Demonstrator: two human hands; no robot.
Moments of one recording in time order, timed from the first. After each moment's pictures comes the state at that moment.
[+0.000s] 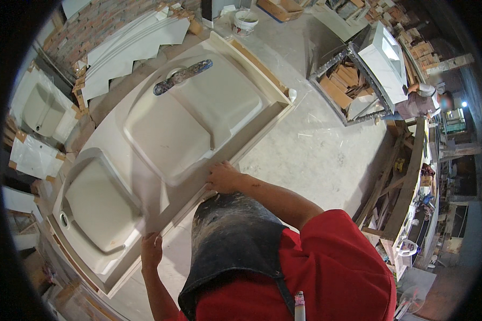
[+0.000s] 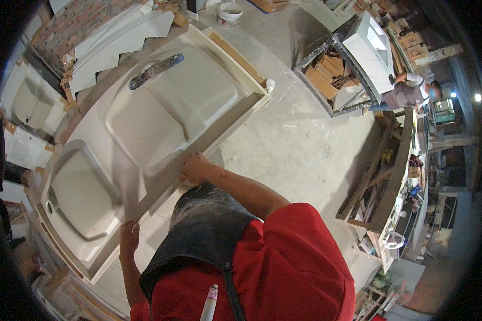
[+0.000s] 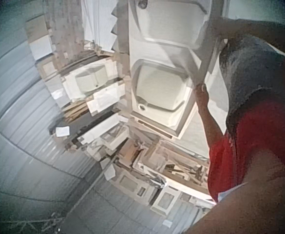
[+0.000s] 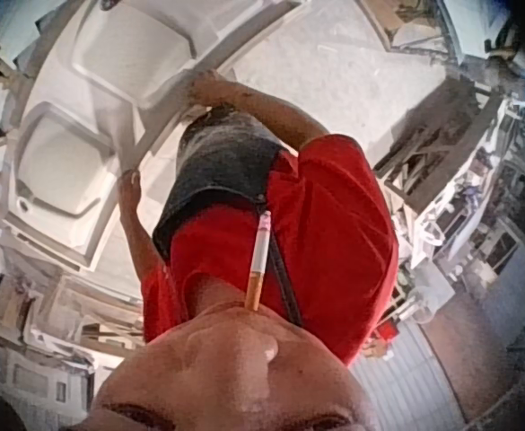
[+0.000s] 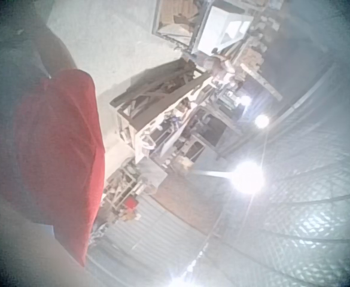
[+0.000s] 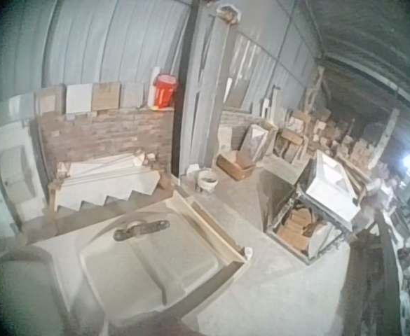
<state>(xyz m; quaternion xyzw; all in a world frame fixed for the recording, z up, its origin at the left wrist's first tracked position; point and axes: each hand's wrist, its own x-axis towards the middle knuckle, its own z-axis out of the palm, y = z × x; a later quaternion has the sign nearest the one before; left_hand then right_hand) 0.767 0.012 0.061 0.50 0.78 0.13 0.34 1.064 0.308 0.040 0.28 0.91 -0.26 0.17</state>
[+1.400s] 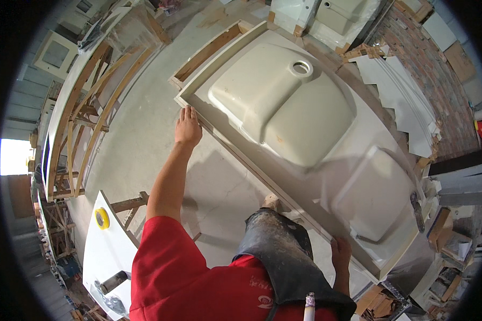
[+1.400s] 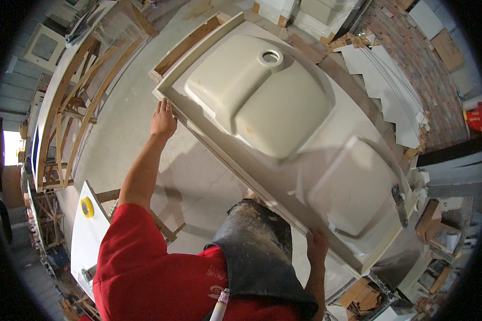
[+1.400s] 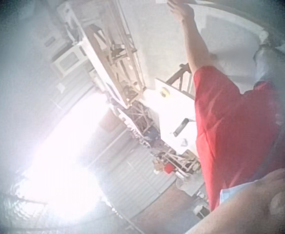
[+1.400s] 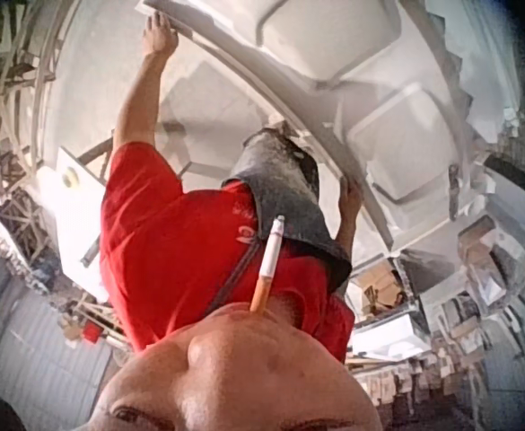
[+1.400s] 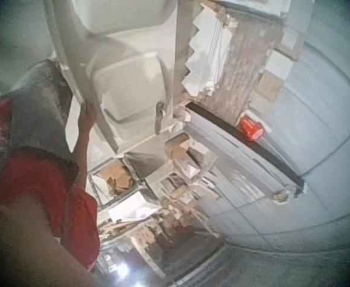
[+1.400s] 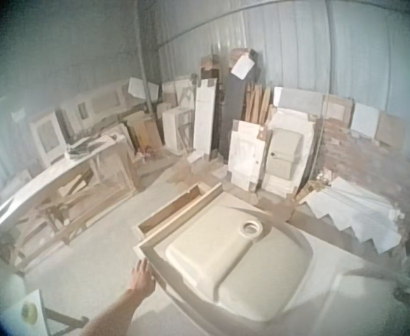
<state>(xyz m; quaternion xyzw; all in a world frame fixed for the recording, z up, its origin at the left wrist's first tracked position) 0.642 -0.223 0.040 -0.01 1.00 -0.01 0.02 1.061 0.325 0.053 0.19 0.92 -0.31 0.11</state>
